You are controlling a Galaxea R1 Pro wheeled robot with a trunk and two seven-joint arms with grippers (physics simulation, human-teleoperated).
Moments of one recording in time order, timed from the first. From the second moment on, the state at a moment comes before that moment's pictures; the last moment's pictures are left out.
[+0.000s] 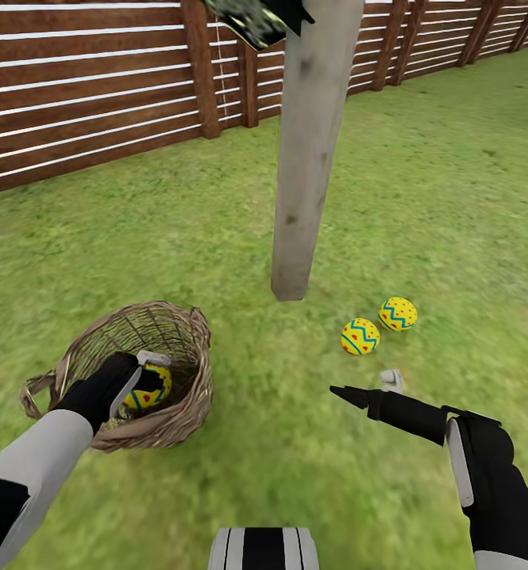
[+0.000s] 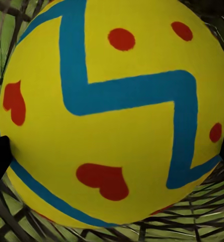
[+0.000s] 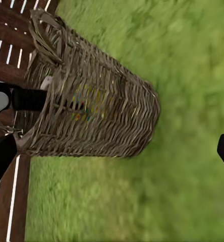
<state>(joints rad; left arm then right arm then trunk) -0.95 0.20 -0.30 -0.61 0.11 0.79 0.03 -0.43 -0.04 -0.35 -1.46 -0.01 0.91 1.17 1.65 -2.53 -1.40</state>
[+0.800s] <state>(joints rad) -0.95 0.21 -0.17 -0.79 0.16 0.89 0.03 -0.43 -0.04 -0.34 -1.46 -0.01 0.91 1.17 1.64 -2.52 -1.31</state>
